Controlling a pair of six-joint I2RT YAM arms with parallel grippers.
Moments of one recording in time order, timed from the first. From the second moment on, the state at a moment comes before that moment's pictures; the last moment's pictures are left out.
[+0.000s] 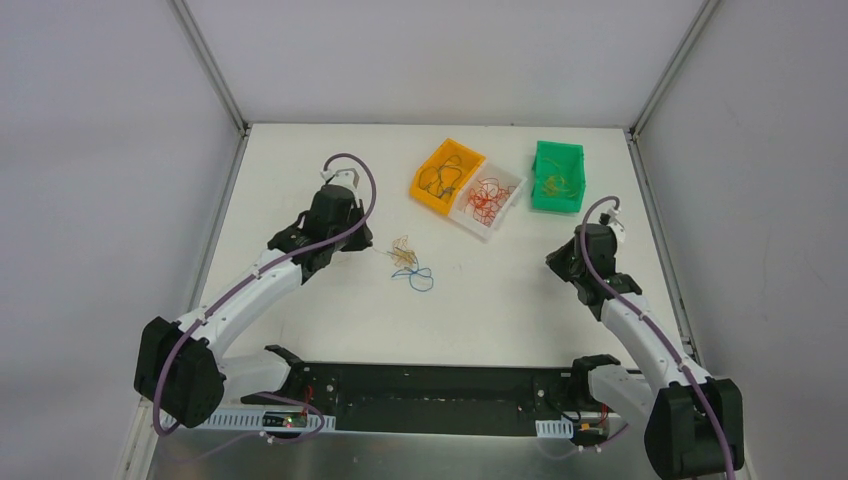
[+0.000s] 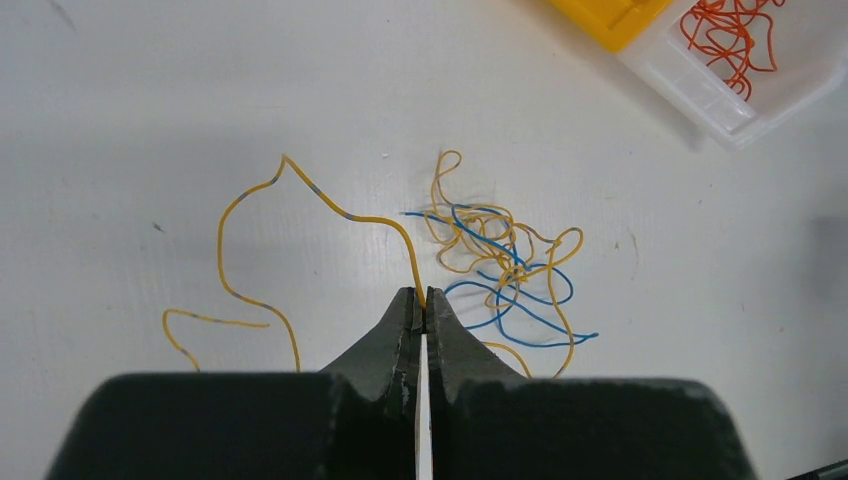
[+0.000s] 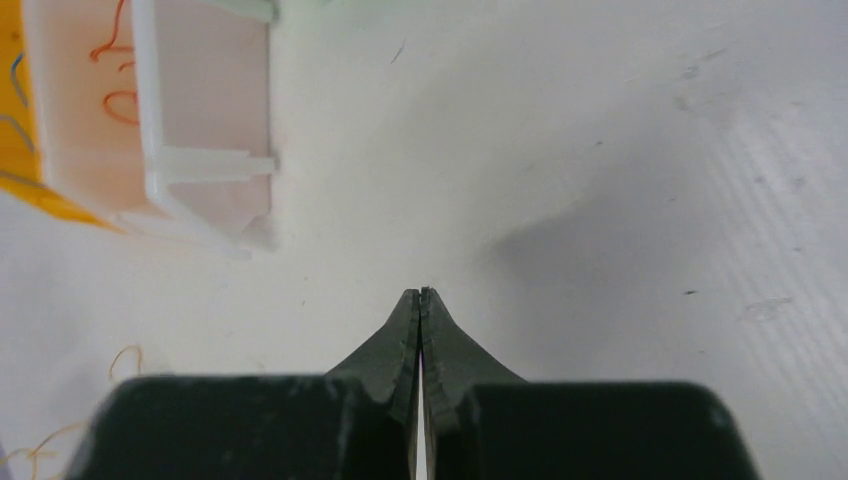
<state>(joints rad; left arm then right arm) -0.49 1.17 0.85 -0.35 -0.15 -0.48 0.18 0.97 0.51 -0.26 0.20 0.83</state>
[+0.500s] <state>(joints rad) -0.49 1.21 0.86 -0.35 -0.05 -0.48 0.62 1.28 0.72 -0.10 -0.07 0.59</state>
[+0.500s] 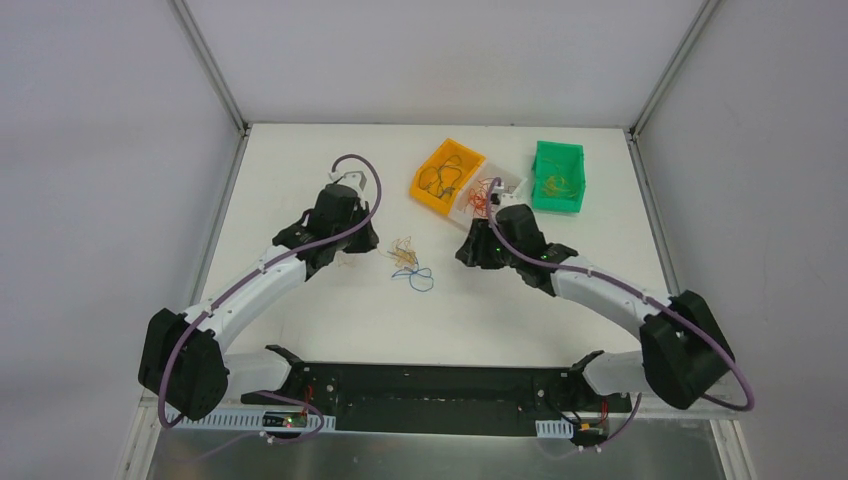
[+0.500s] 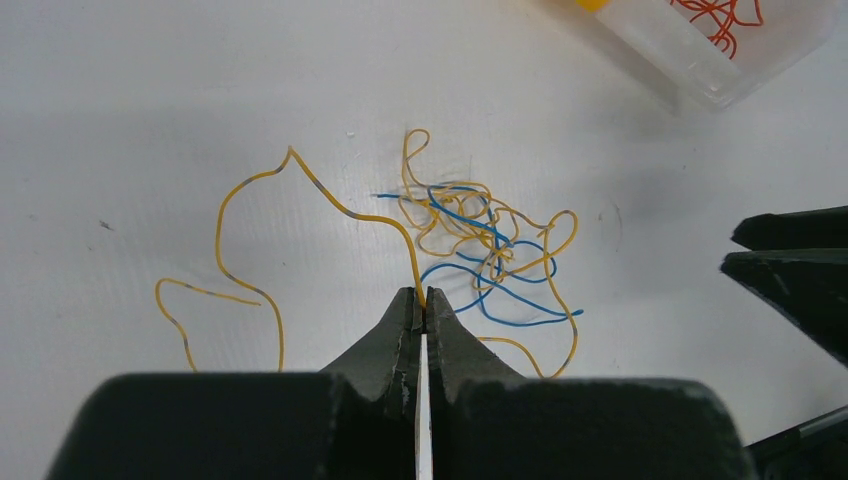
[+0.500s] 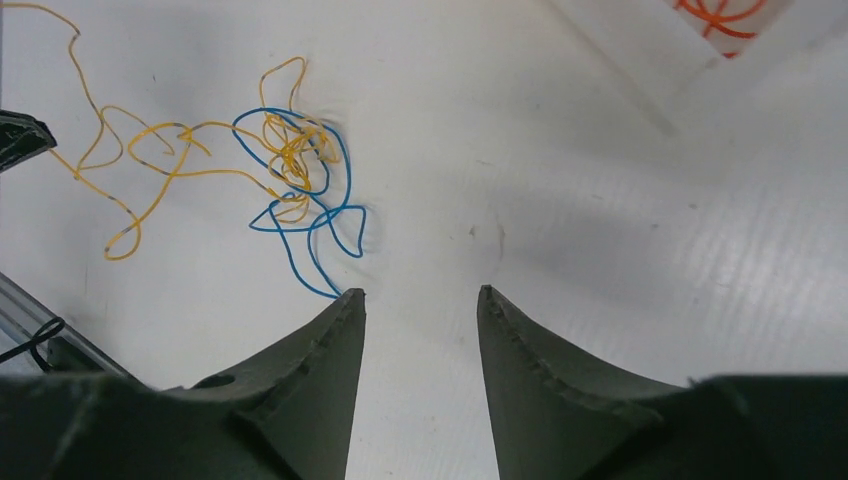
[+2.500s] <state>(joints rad) -0.48 0.94 0.81 -0.58 -0.88 -0.89 0.19 0.94 0.54 -0.36 0.37 0.94</state>
